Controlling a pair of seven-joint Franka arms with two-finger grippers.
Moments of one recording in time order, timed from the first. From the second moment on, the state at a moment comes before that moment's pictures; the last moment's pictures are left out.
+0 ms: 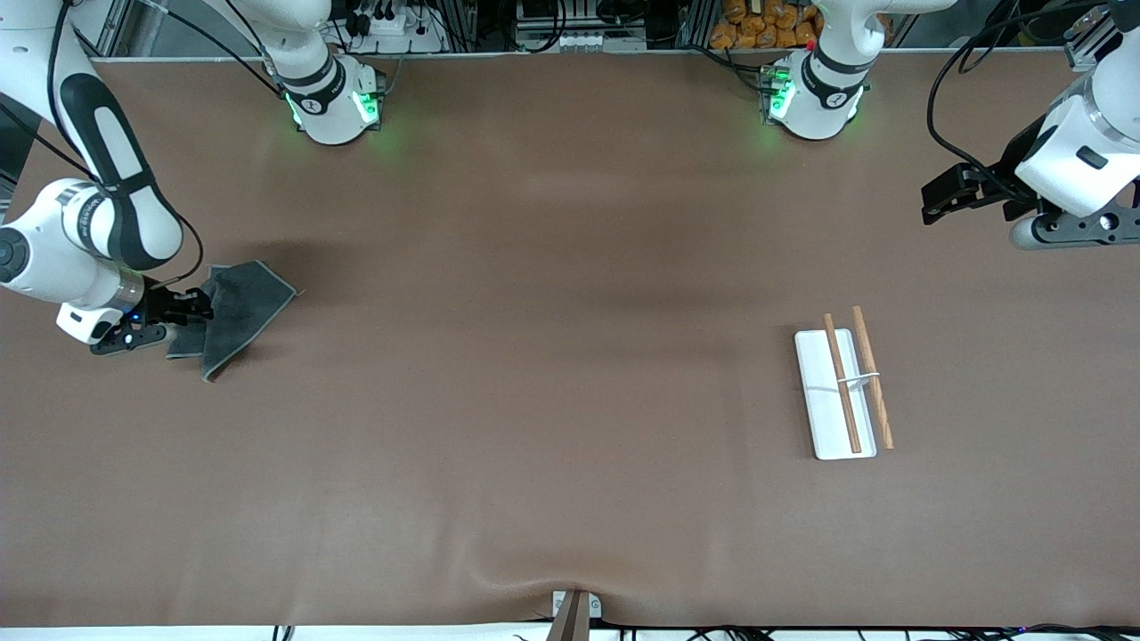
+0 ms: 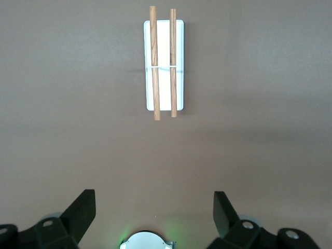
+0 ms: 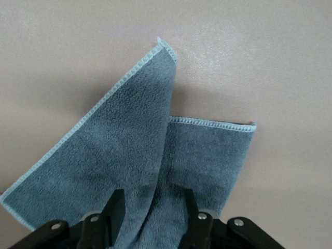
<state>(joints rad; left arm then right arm) -0.06 0.02 -0.09 -1.52 0.01 1.43 -0.18 -0.37 0.35 0.01 -2.23 -0.04 2.48 -0.57</state>
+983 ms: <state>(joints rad) -0.06 0.02 -0.09 -1.52 0.01 1.43 -0.18 -0.37 0.35 0.01 -2.29 -0.04 2.57 -0.55</state>
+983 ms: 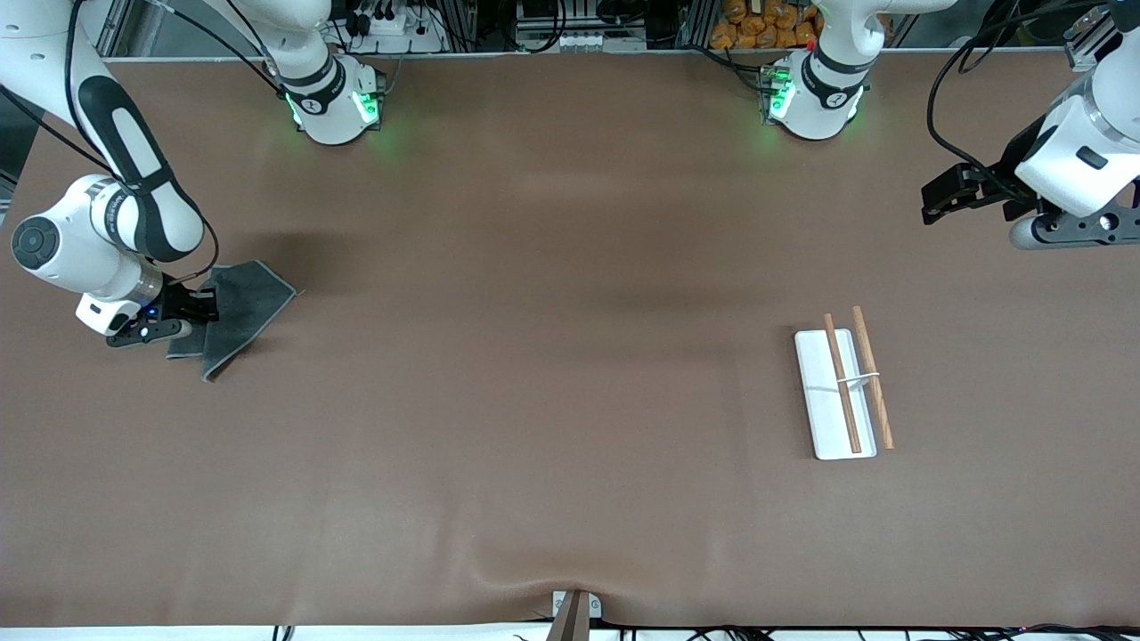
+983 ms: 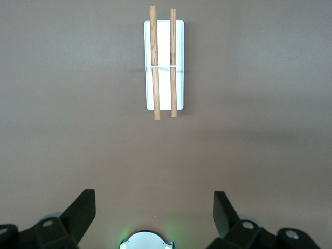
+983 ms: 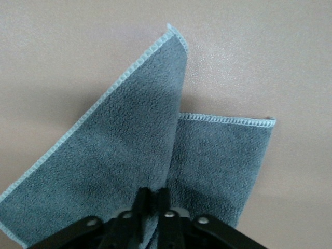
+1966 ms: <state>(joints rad) -0.07 0.02 -0.09 -1.52 0.01 1.43 -0.18 -0.31 0.25 0.03 -2.16 0.08 2.11 -0.42</state>
